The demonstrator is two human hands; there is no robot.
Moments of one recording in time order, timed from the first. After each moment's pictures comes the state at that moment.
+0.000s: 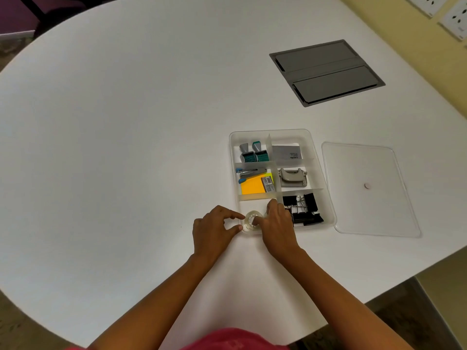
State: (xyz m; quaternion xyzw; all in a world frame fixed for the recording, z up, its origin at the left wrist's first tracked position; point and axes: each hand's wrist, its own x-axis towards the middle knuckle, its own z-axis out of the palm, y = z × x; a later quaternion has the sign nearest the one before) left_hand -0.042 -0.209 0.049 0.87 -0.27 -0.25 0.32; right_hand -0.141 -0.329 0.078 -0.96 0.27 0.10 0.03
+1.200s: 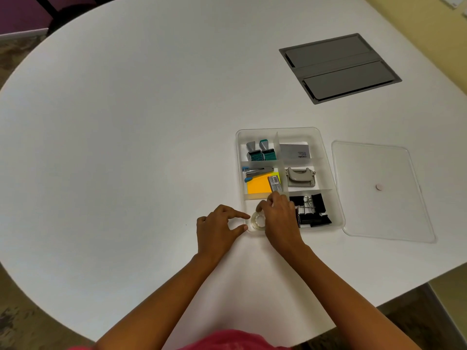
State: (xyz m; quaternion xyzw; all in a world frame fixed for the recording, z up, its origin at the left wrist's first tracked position) left_hand -0.042 -0.208 0.043 0.88 -0.27 -0.25 0.30; right_hand -0.129 -0.343 0.071 -0.96 0.26 0.02 0.12
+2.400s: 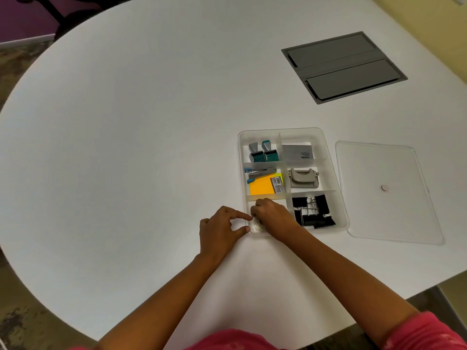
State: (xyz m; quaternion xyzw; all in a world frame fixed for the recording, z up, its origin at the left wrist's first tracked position) left_hand -0.041 -0.210 0.055 0.88 -0.26 -0.27 0.30; right_hand -0.105 -0.364 0.052 -0.97 0.09 0.19 0.10
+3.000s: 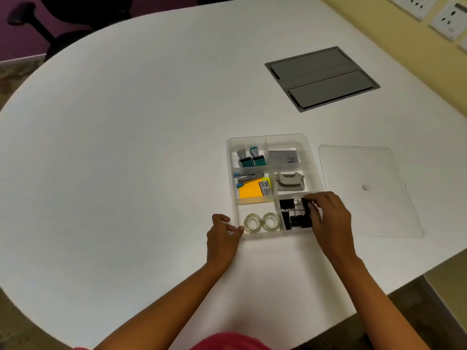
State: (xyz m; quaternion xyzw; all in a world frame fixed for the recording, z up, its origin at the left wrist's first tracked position) left_hand -0.071 -0.225 0.060 0.83 -0.09 -0.32 0.45; right_hand -0.208 -0.404 0.114 -0.90 0.31 -0.24 0.17
